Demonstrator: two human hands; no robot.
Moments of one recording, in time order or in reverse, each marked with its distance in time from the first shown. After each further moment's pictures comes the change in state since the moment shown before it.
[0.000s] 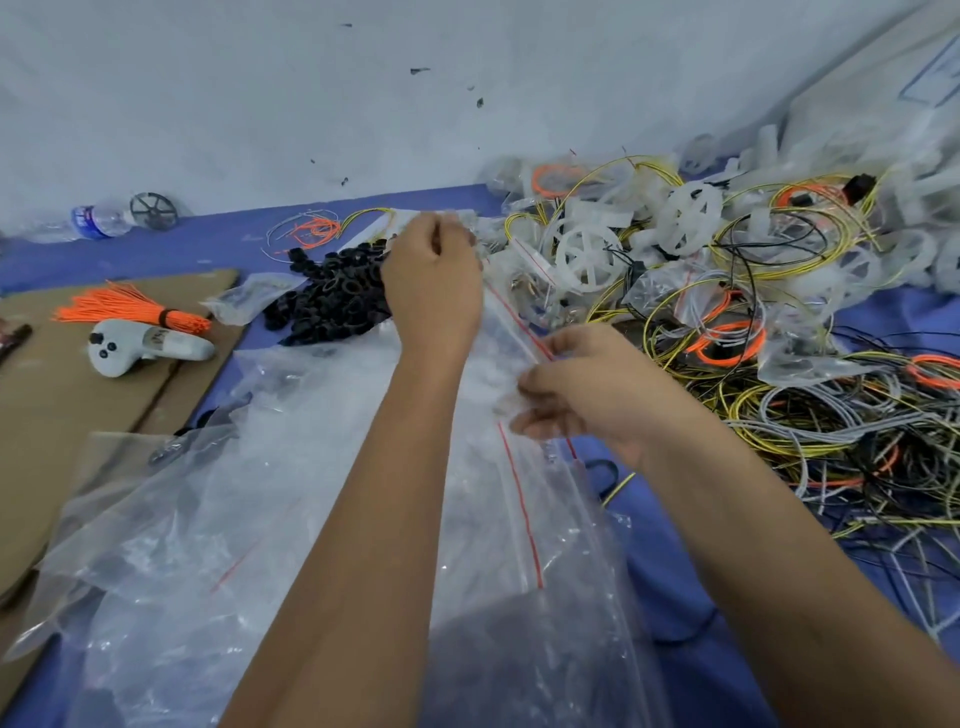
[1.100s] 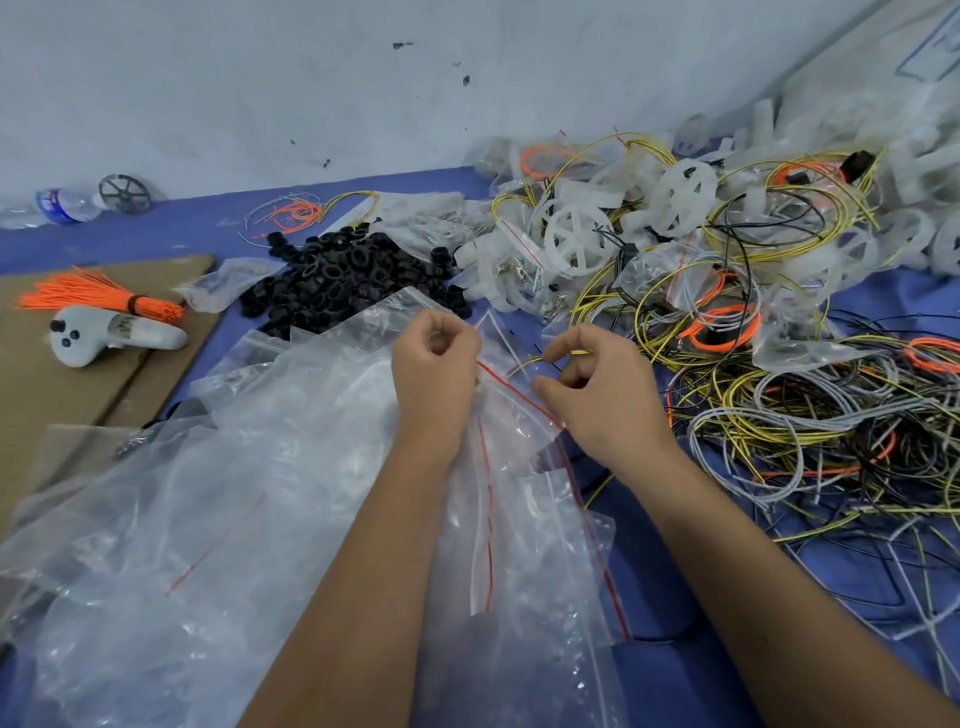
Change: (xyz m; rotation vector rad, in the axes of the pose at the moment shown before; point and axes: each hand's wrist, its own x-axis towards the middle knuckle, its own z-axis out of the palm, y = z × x) left_hand -0.066 -0.066 -0.008 -0.186 -0.120 -0.233; right_hand 0.026 0.062 -0.027 -0.497 0.378 -0.399
